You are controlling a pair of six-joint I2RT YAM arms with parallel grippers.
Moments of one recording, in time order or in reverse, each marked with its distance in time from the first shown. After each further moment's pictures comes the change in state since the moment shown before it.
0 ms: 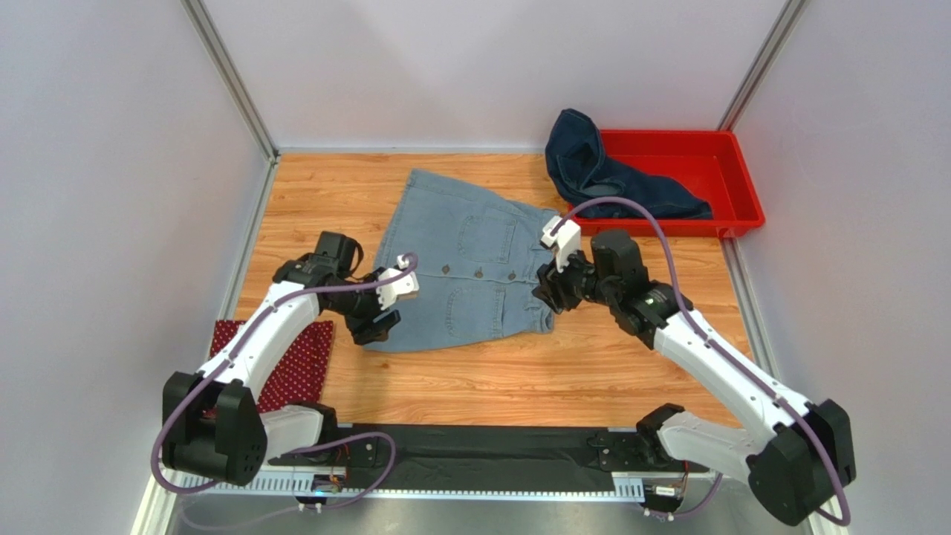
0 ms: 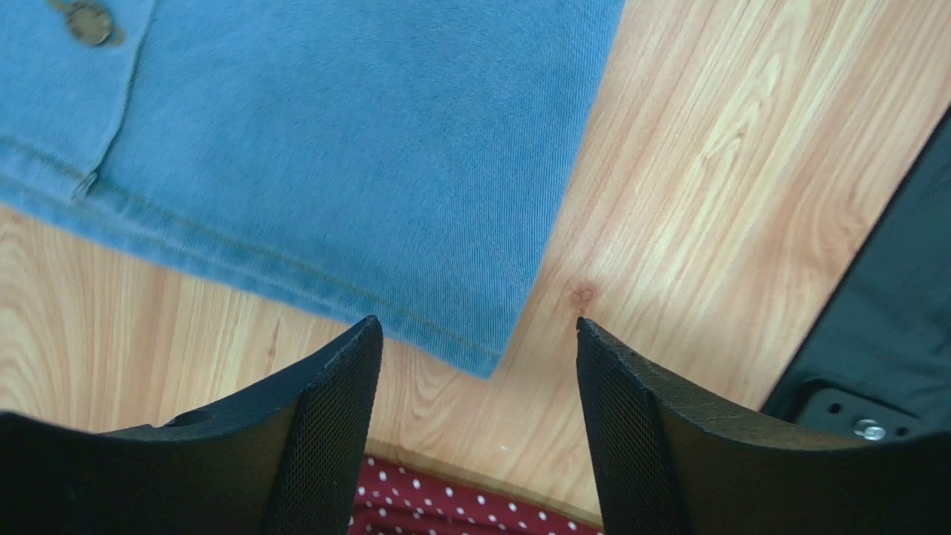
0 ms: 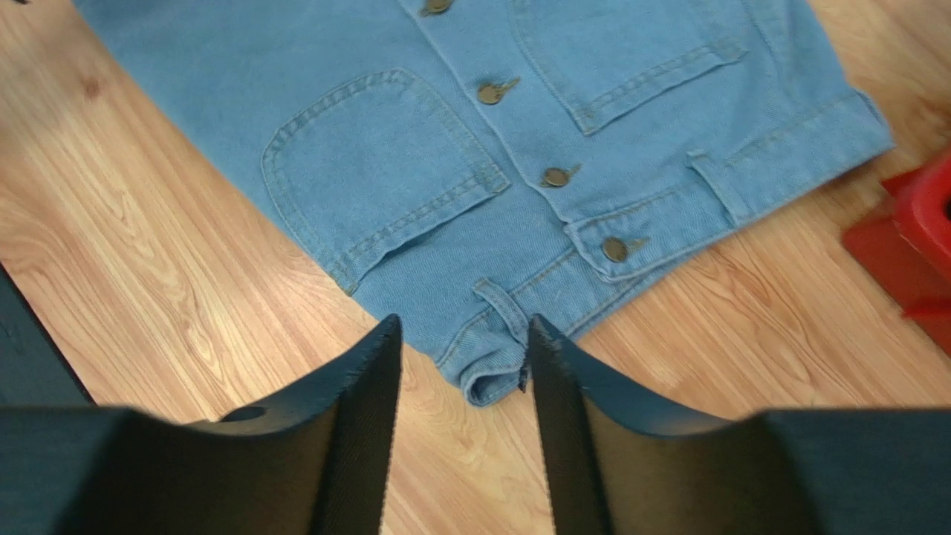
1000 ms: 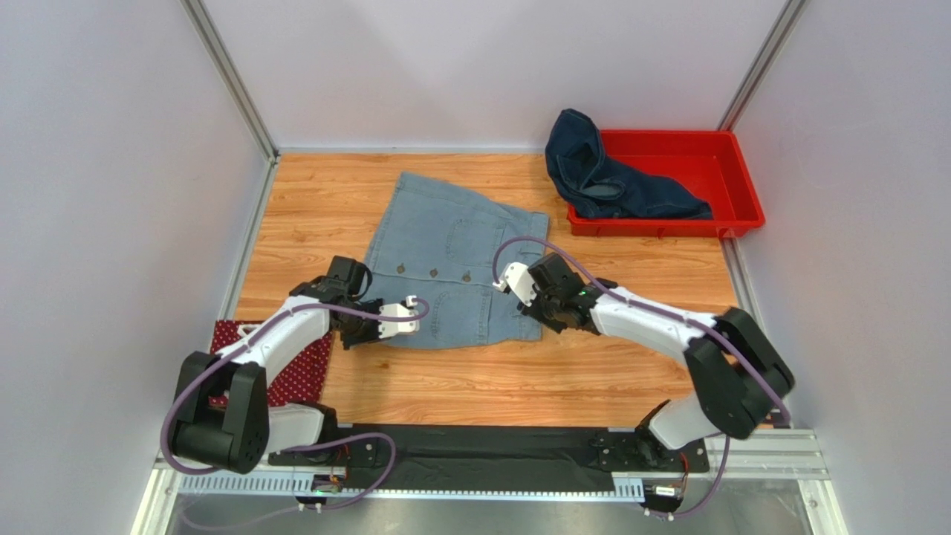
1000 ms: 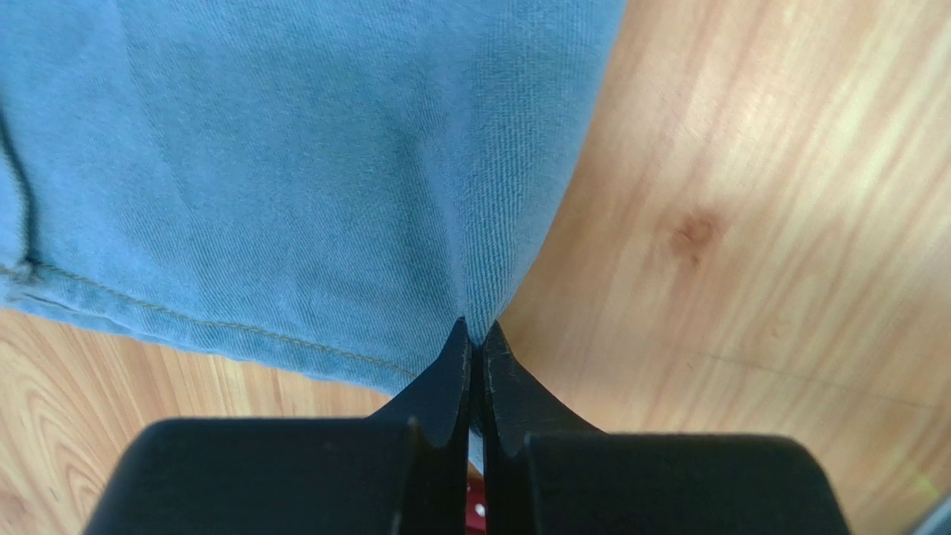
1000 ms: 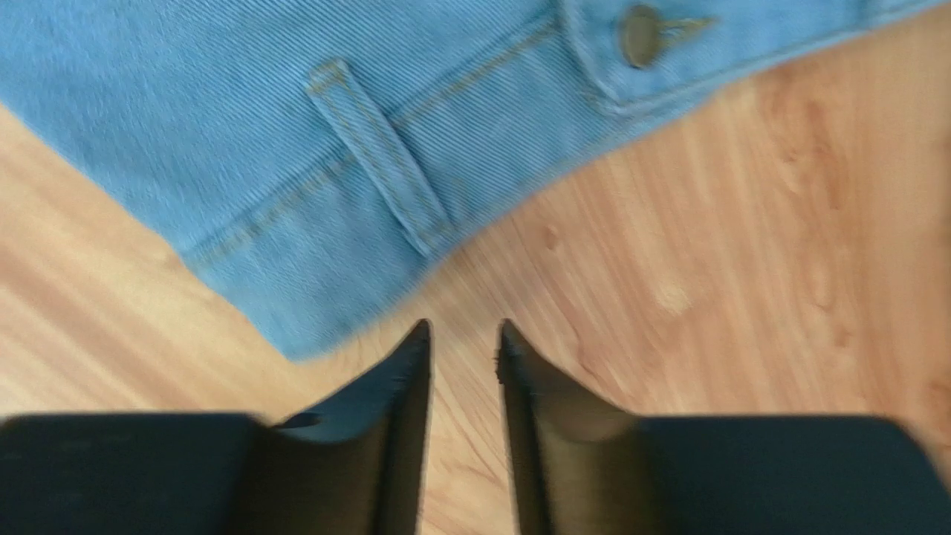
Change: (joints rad) left arm -0.040 0.071 -0.236 0.246 -0.222 0.293; right arm 0.158 0.439 -0.008 -0.035 0.362 -0.277
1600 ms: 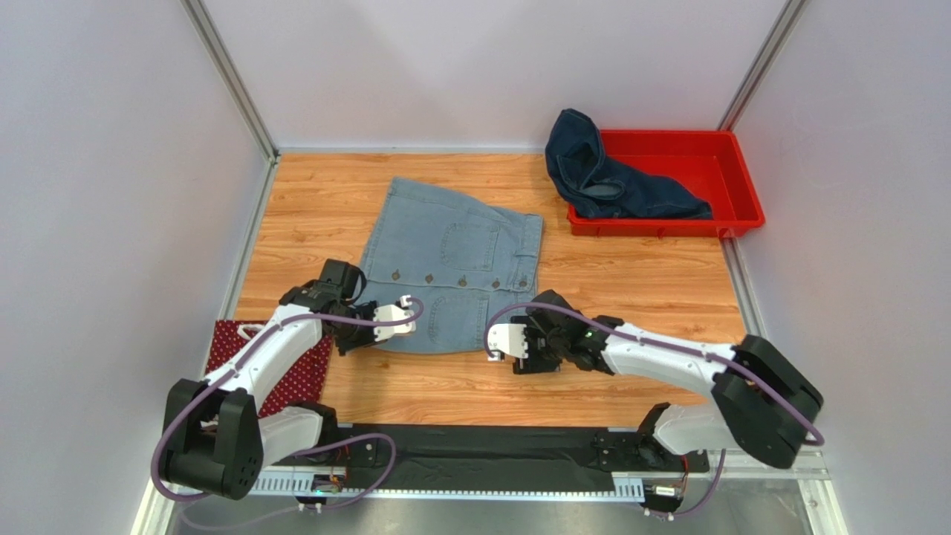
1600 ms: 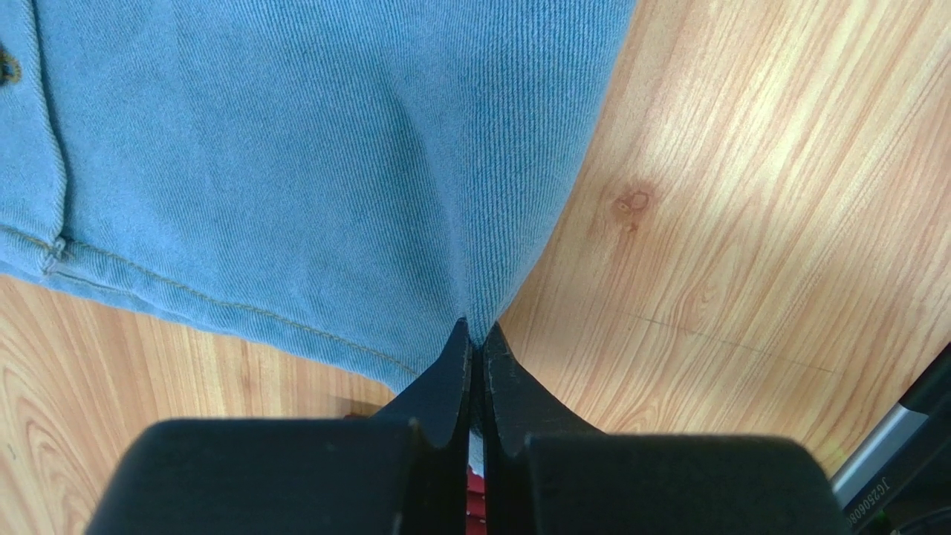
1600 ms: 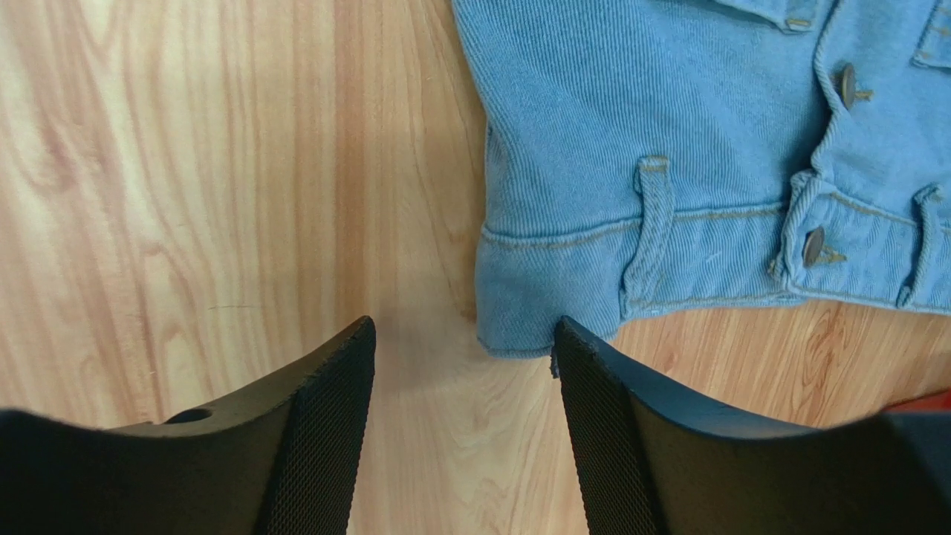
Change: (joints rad) left arm 0.012 -0.118 0.000 -0.116 0.006 -0.063; right arm 0.174 -0.216 -0.229 0.105 -0.182 -0.387
